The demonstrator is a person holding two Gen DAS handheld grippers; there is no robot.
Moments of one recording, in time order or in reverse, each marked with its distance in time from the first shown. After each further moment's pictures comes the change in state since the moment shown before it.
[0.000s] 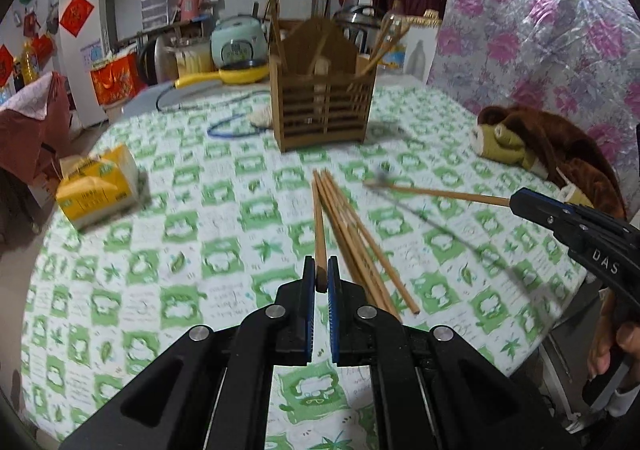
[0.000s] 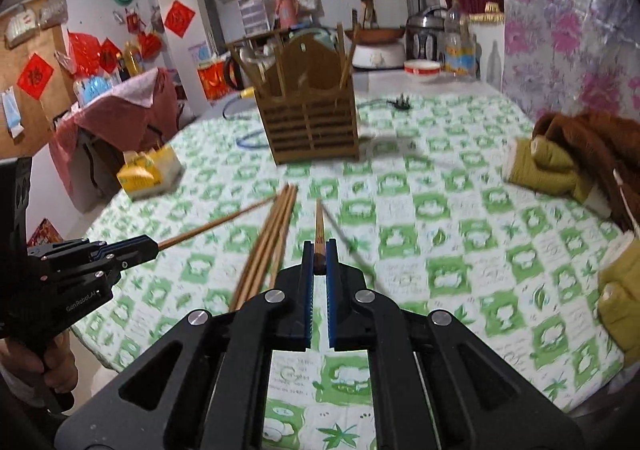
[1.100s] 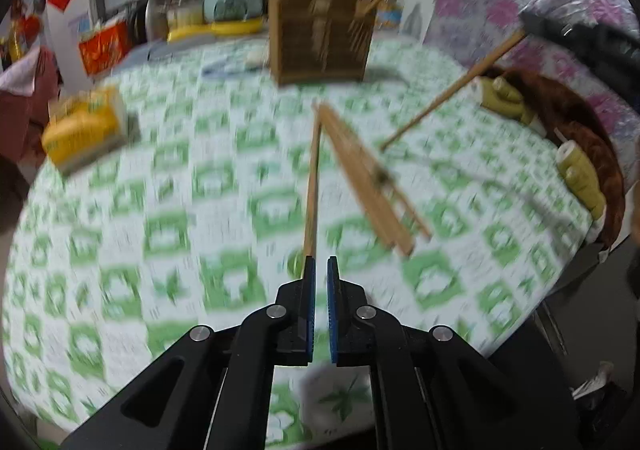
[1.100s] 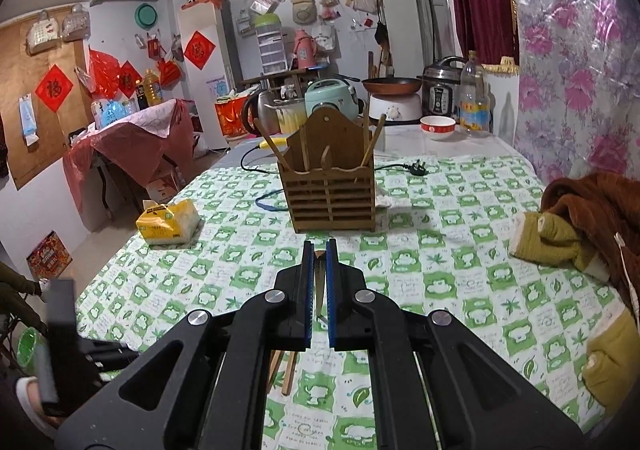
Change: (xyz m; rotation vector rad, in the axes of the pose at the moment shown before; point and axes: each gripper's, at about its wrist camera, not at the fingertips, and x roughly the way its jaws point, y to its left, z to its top) left arm 0.024 0.014 -0.055 -0.020 0.168 -0.041; right arm -0.021 0.015 0.048 -0.043 -0.136 0.038
